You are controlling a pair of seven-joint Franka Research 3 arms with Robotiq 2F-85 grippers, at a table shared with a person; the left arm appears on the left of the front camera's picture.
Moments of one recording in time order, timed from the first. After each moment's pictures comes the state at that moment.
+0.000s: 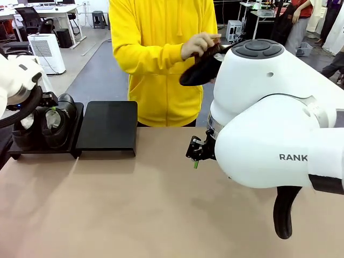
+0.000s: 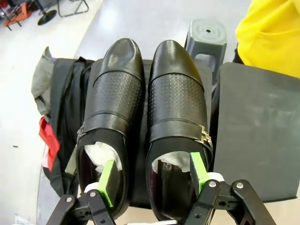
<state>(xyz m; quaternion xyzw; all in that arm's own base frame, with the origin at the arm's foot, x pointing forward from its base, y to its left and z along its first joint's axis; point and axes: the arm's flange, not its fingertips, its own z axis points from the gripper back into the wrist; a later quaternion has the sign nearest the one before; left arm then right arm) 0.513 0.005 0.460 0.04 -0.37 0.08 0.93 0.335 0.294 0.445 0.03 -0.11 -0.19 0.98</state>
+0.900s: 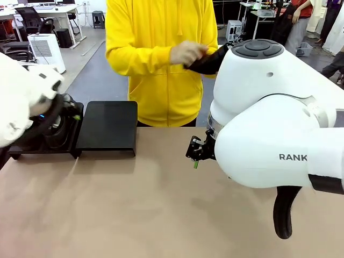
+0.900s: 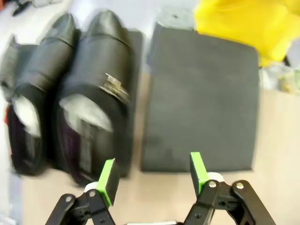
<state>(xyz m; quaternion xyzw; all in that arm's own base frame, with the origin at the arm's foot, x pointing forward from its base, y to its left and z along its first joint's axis) 0.471 -0.080 0.445 -0.04 -0.34 0.07 0.94 0.335 0.294 0.445 0.03 -0.11 -0.19 0.98</state>
